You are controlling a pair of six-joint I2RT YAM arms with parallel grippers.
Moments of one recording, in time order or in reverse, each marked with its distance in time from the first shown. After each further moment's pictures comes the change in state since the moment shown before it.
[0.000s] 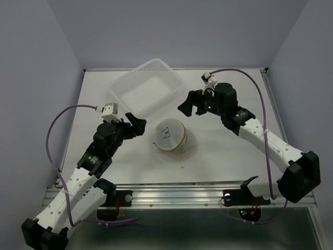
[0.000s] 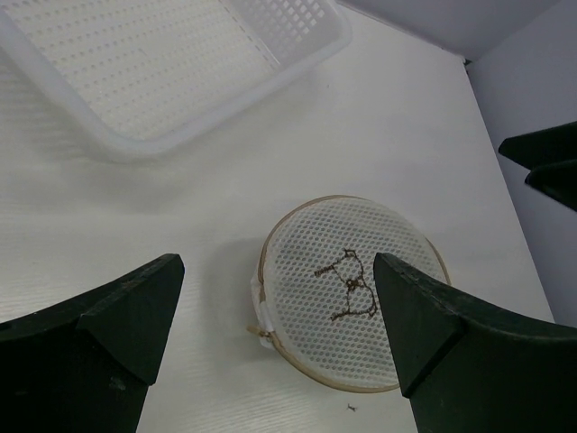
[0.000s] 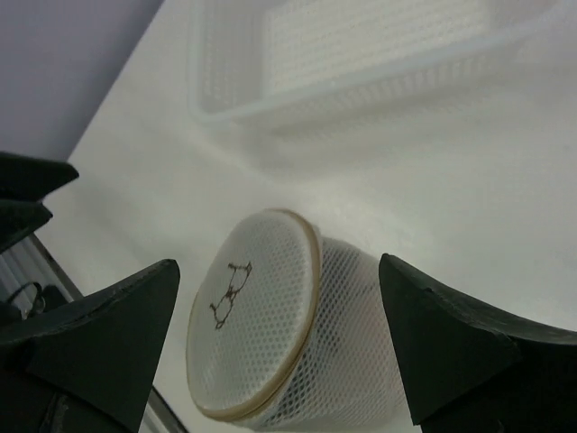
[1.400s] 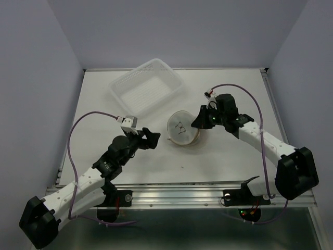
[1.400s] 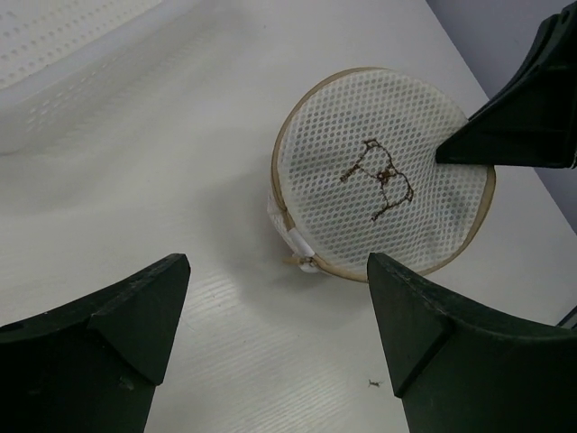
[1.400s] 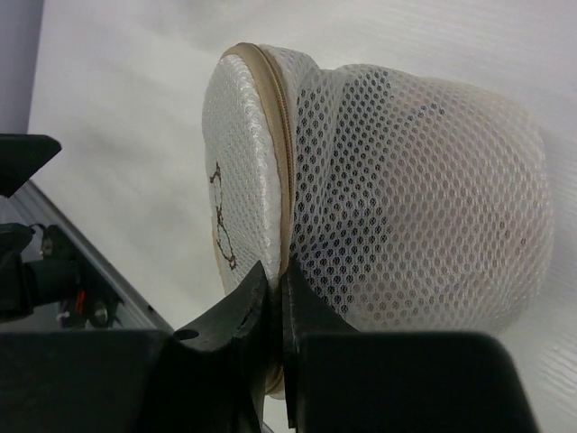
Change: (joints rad) left arm -0.232 0.072 -0.272 0.389 -0.056 0.088; right arm -0.051 0.017 -0.177 -0.149 -0.080 0.034
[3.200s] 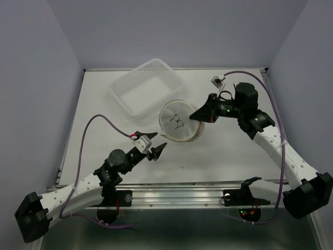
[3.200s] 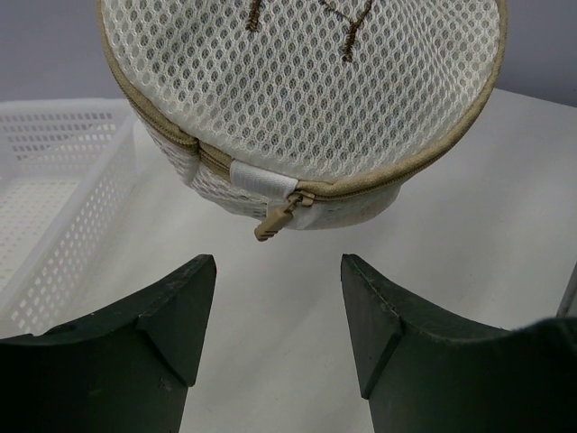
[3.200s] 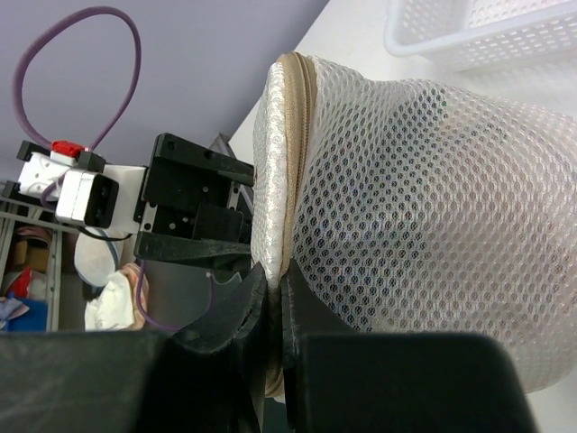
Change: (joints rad) left arm -0.220 -0.085 -0.131 0.336 0.104 0.584; right arm -0.048 -0.195 0.157 0.001 -0.460 0.108
